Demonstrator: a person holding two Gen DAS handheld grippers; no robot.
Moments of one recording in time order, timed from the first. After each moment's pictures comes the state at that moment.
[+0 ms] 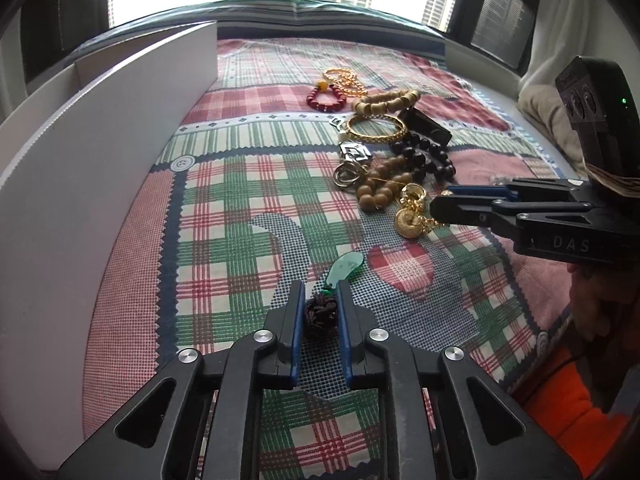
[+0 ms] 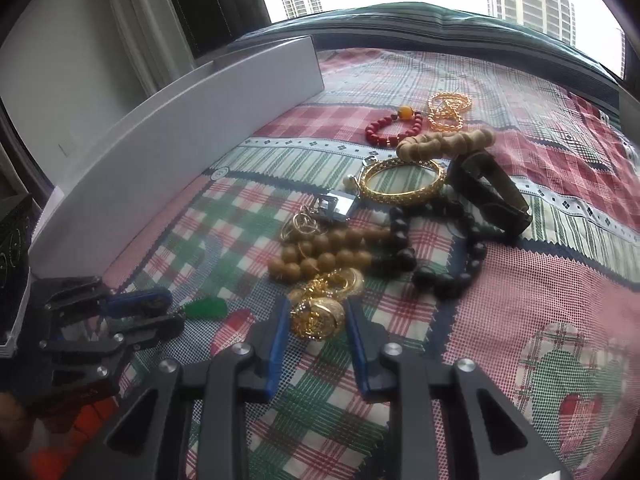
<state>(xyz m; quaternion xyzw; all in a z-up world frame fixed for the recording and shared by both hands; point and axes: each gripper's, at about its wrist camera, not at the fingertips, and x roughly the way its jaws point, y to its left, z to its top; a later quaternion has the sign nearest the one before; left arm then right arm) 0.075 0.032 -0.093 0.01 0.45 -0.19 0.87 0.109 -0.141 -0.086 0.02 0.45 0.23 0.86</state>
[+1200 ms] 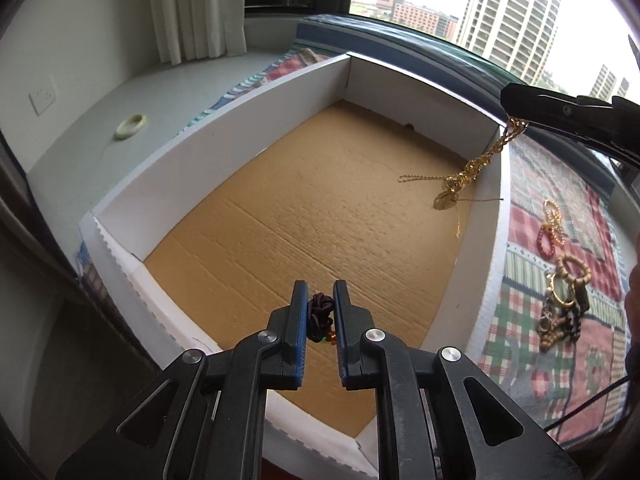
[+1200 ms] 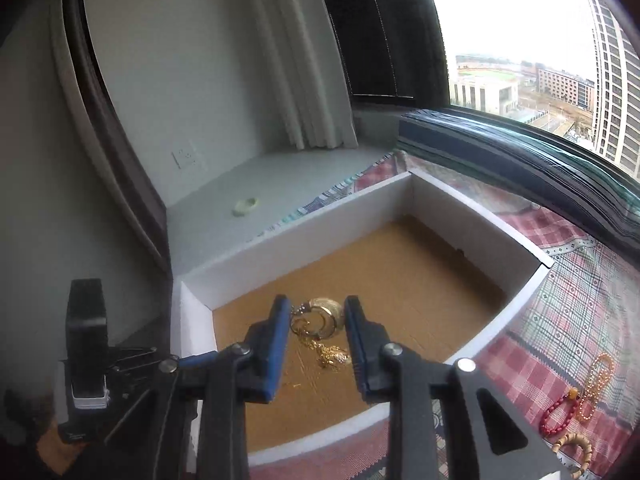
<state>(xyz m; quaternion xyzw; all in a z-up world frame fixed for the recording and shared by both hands) 0.103 0.243 -0.008 -0.10 0.47 0.12 0.87 0.201 0.107 0.096 -0.04 0.37 0.43 0.83</state>
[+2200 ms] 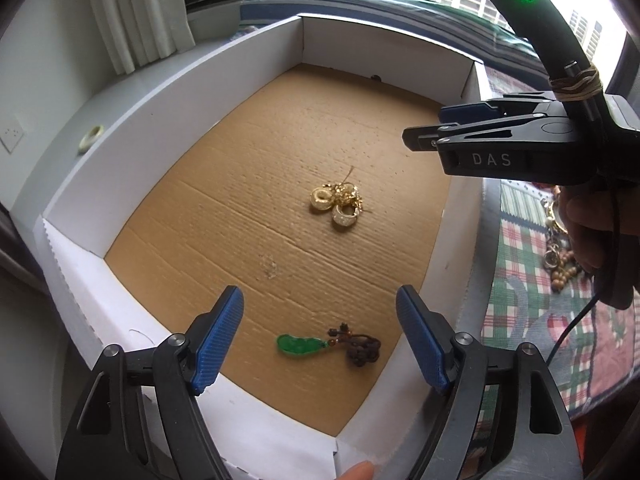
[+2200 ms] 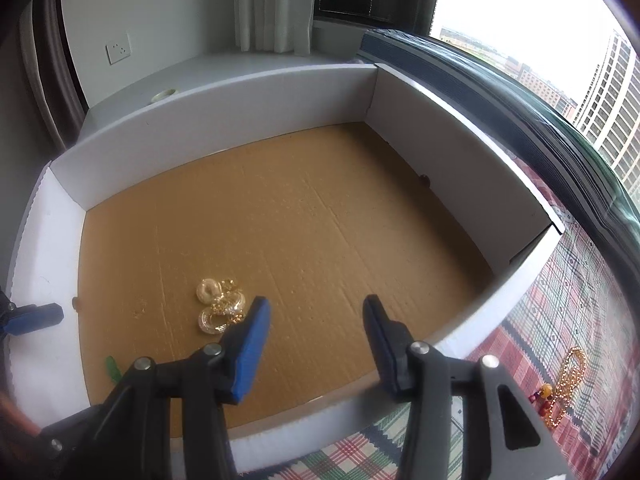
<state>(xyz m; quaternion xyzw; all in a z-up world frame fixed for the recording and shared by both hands) 0.102 0.196 -0.034 -0.03 0.50 0.06 0.86 0.234 0.117 -0.010 -0.19 0.43 0.33 0.82</state>
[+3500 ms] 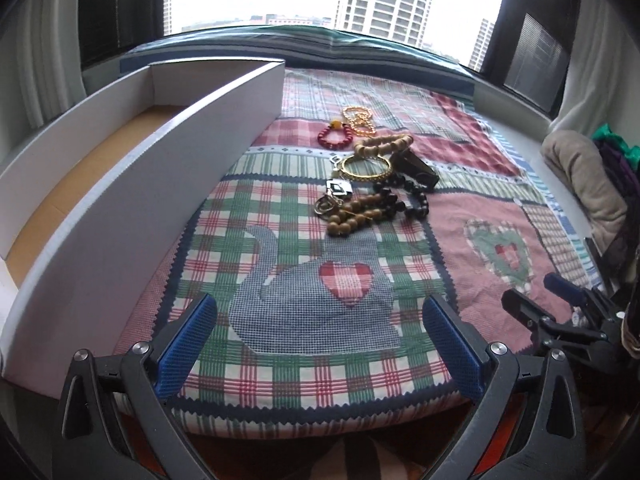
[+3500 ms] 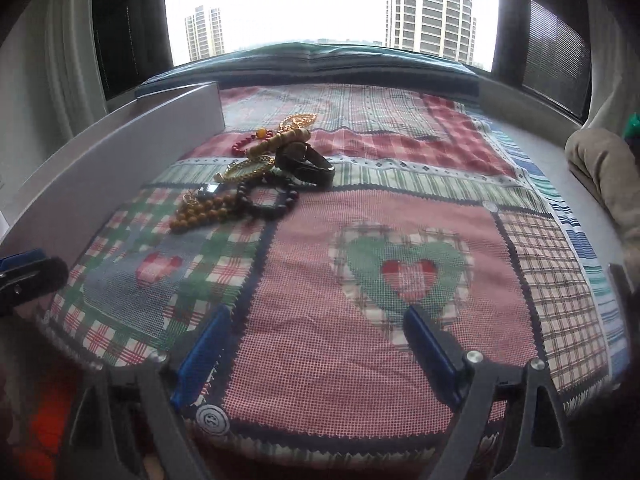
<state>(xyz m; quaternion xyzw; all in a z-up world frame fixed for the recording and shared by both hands) 0.018 0.005 -0.041 -0.02 0.41 -0.09 0.91 0.000 -0.218 -0.065 0.02 0.40 0.02 0.92</state>
